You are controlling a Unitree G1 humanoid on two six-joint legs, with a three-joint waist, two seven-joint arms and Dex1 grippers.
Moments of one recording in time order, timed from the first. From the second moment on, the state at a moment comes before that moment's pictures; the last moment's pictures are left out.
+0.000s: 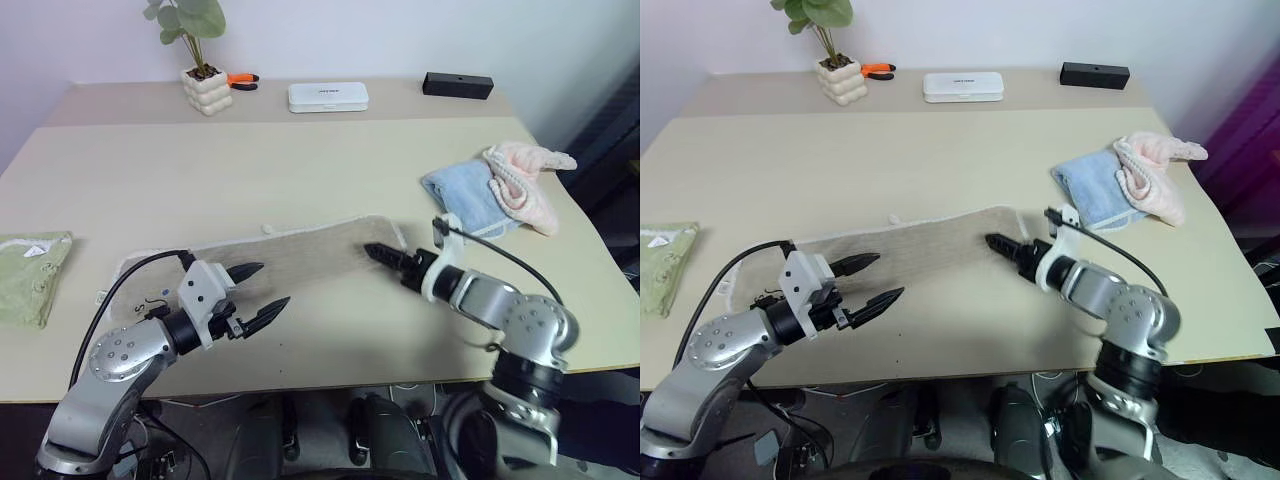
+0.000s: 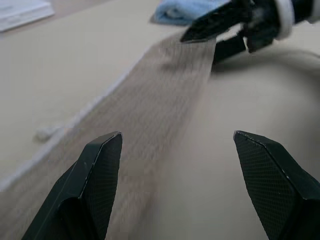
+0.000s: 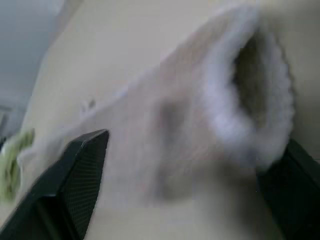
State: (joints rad) left arm 0.16 0.61 0.06 -0.61 -0.40 0.37 -0.67; right arm -0.49 -0.05 -0.55 -0.15 0.76 1.36 0.07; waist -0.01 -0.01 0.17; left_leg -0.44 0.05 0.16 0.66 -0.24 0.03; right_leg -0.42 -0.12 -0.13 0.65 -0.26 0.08
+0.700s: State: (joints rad) left arm 0.10 0.58 0.01 -0.53 -0.35 0.28 -0.69; right arm -0.44 -0.34 -0.62 -0.29 0.87 1.41 0.08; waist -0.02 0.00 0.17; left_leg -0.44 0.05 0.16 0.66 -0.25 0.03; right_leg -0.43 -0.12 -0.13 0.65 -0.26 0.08
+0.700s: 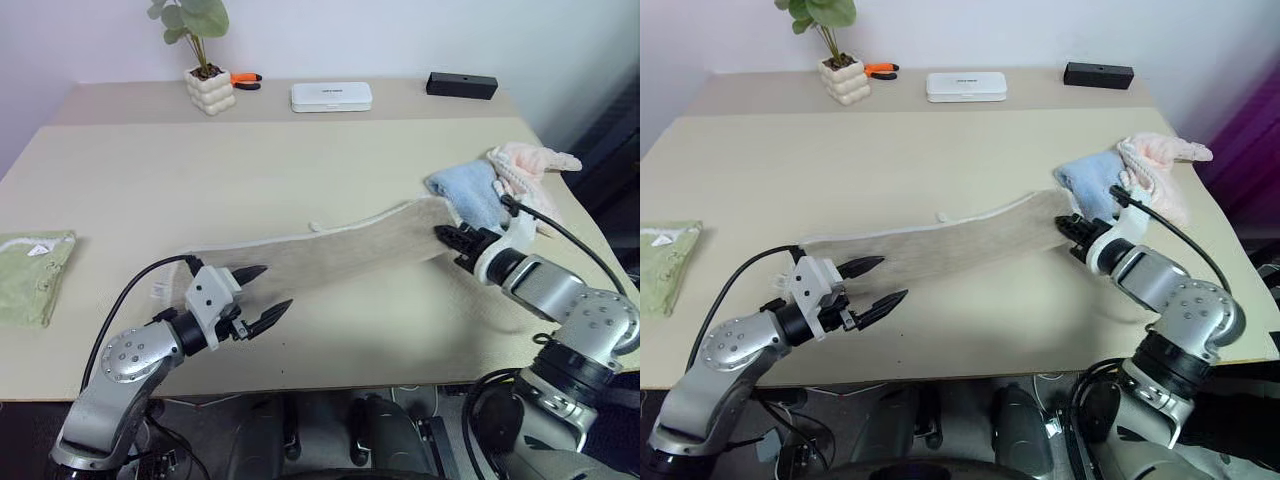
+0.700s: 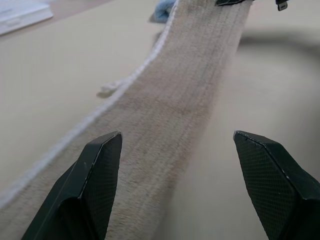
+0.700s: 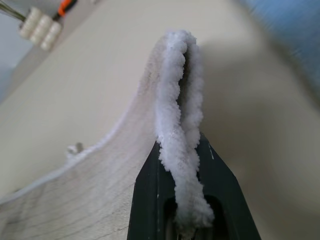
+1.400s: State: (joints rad) left arm 0.15 0.56 -0.01 -0.54 -0.31 0.26 -0.65; right arm -0.53 -0.46 0.29 -0.30 0.49 1.01 0.40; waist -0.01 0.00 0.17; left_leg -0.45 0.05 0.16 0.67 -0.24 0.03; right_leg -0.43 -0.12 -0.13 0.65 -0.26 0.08
